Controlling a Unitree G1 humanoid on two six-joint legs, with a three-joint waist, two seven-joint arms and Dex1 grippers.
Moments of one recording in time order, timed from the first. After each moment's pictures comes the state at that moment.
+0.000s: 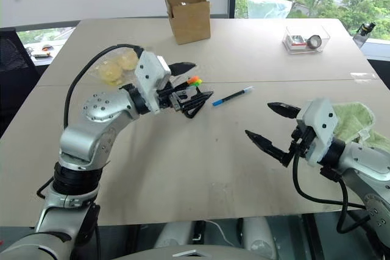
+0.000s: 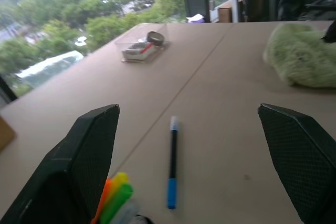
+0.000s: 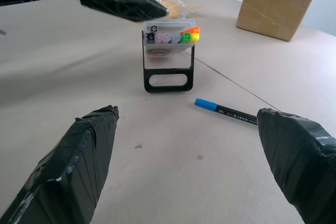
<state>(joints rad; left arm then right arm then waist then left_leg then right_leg) -0.68 0.53 -0.09 -0.38 -0.47 0.76 -0.72 0.05 -0.74 -0.29 -0.79 0.74 0.63 0.61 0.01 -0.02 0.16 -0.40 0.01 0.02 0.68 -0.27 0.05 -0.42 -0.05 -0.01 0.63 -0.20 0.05</state>
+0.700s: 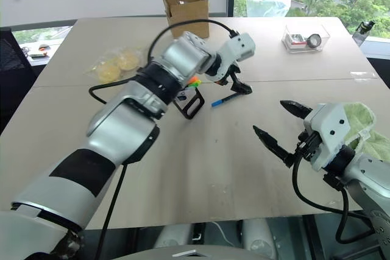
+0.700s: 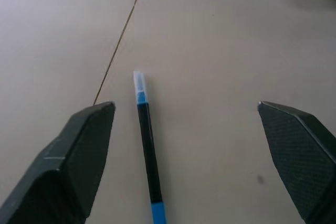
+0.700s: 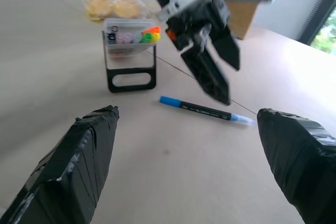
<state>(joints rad) -1.52 0.06 -0.56 1.12 -0.03 0.62 -0.88 0.16 -0.72 -0.36 -0.91 0.73 0.63 0.45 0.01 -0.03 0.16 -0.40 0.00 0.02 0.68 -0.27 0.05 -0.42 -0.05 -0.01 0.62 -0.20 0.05</state>
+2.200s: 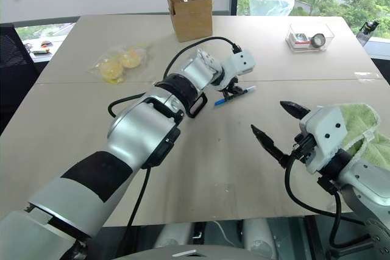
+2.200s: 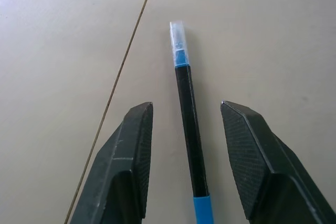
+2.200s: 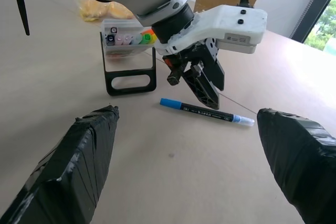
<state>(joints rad) -1.53 -0.04 -0.33 1.36 0.29 0.39 -0.78 0.17 -0.70 -0.32 -0.96 0.72 0.66 0.37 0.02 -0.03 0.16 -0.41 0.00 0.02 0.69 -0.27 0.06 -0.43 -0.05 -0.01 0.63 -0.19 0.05</state>
